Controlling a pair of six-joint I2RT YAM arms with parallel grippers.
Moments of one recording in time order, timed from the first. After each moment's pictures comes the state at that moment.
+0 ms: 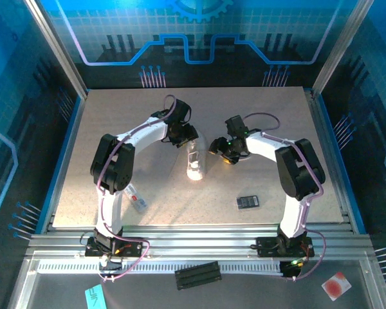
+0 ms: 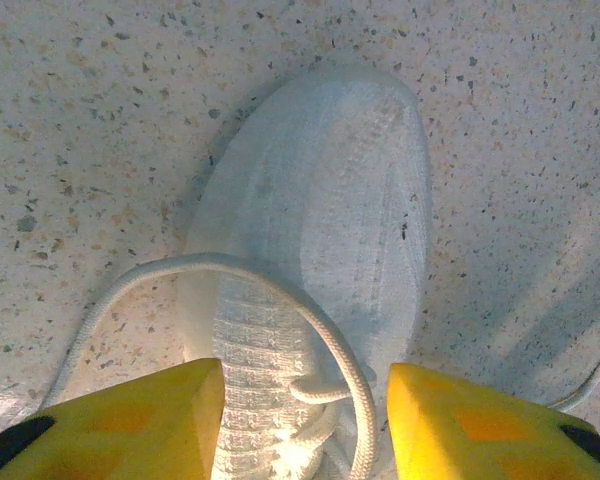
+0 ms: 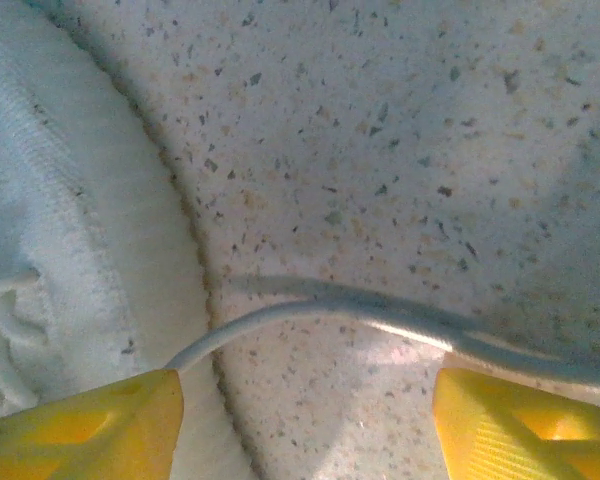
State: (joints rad) left arm -0.43 2.05 1.58 -0.62 0.18 -0.88; right arm 0.40 1.91 1.20 -0.42 -0.30 0.85
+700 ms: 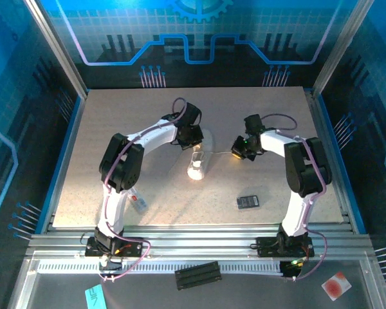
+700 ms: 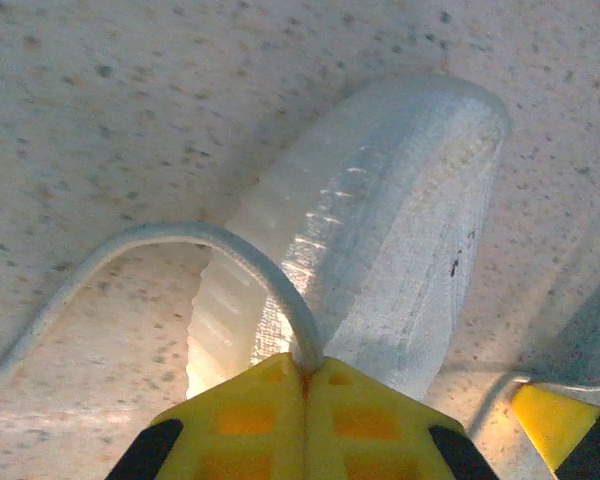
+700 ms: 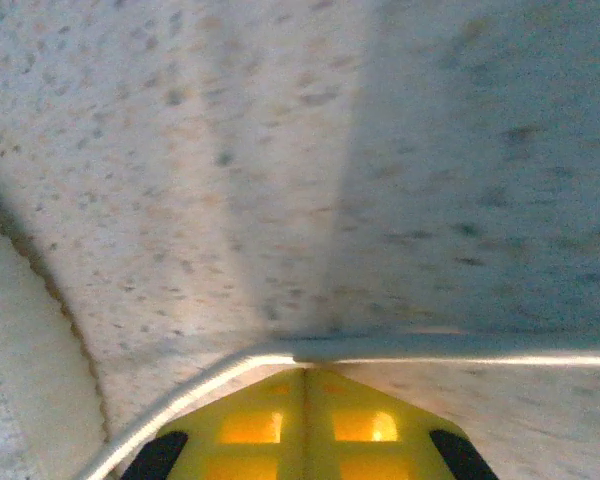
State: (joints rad) left arm -0.52 2.12 1.63 -0.59 0.13 -0.93; right arm 0.21 1.89 1.14 -0.44 -0.27 0.74
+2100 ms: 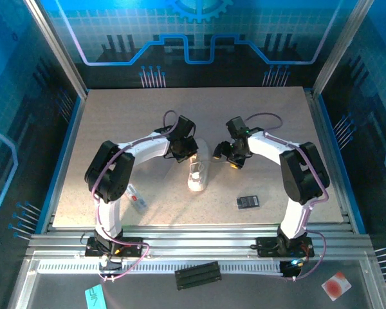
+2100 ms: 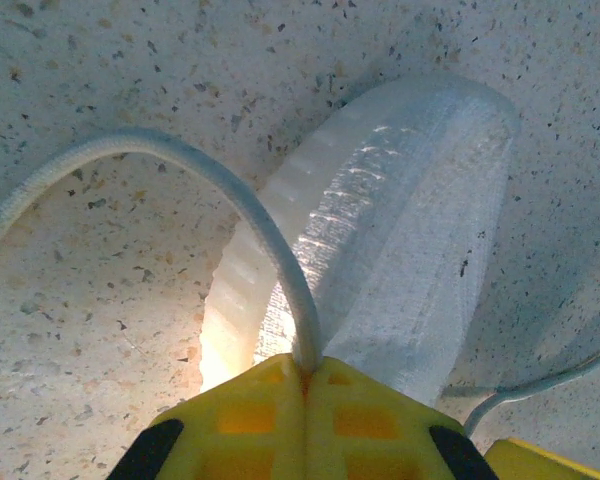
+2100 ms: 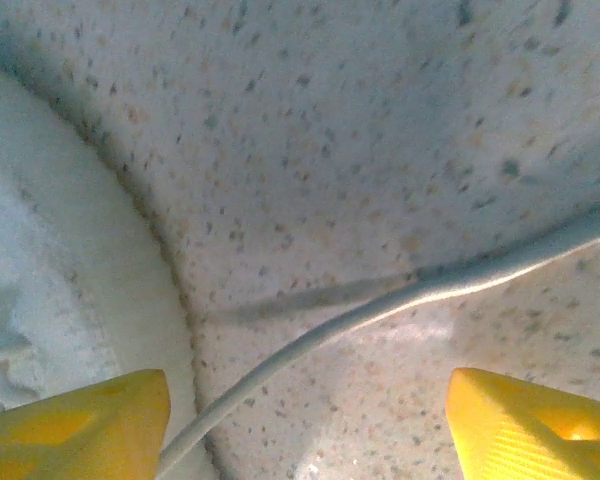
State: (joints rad) left arm -0.53 1.94 1.31 -0.44 0.13 -1.08; right arm 0.42 1.84 1.20 -0.62 -0.21 0.83
